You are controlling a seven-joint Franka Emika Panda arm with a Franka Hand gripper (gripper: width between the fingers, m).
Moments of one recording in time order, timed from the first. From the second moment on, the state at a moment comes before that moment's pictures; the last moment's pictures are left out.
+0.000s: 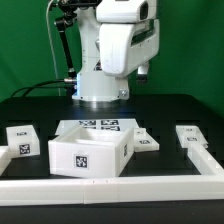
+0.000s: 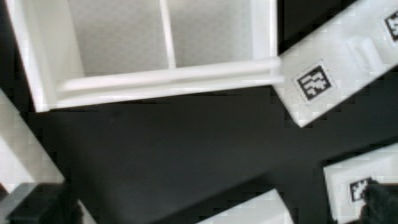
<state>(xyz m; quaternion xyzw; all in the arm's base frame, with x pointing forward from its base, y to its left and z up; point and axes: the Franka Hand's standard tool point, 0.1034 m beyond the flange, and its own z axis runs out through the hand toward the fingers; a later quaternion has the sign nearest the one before) 0.521 0.031 0.126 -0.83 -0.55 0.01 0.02</state>
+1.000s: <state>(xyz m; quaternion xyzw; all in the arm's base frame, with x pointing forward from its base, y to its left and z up) 0.477 0.020 0.082 -0.83 -0.56 0.01 0.02</state>
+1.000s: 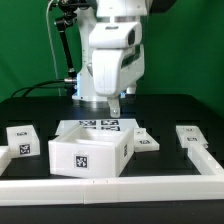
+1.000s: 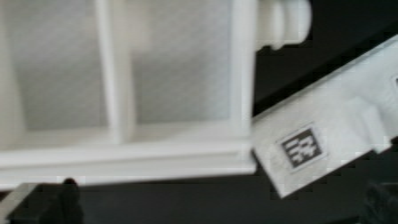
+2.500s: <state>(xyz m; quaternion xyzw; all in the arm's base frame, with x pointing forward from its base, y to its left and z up) 0.466 0.011 0.027 -0.85 -0.53 0.01 0.03</state>
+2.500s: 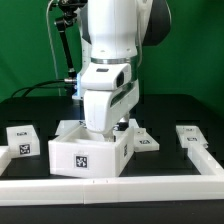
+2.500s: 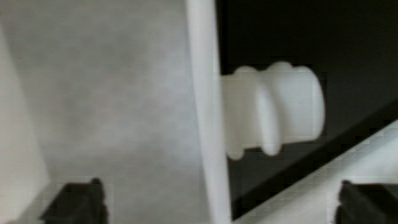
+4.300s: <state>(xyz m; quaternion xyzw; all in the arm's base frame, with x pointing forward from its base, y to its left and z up) 0.483 0.013 0.030 -0.76 -0.65 0.01 0.01</state>
